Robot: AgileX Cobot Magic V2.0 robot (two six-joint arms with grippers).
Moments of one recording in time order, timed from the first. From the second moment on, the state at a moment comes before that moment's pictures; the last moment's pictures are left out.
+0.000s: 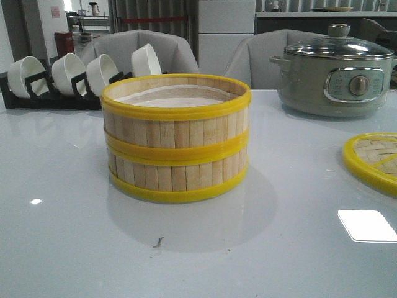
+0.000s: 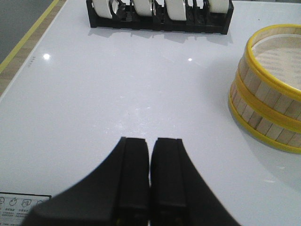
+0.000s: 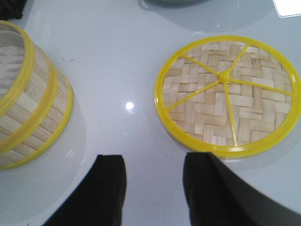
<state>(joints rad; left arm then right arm) -0.18 0.40 -0.61 0.20 0.75 -0.26 -0.04 0.83 -0.72 0.17 0.60 0.10</state>
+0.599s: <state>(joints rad) -0.18 0.40 -0.61 0.20 0.75 -0.26 -0.04 0.87 -0.72 0.17 0.53 0.10</state>
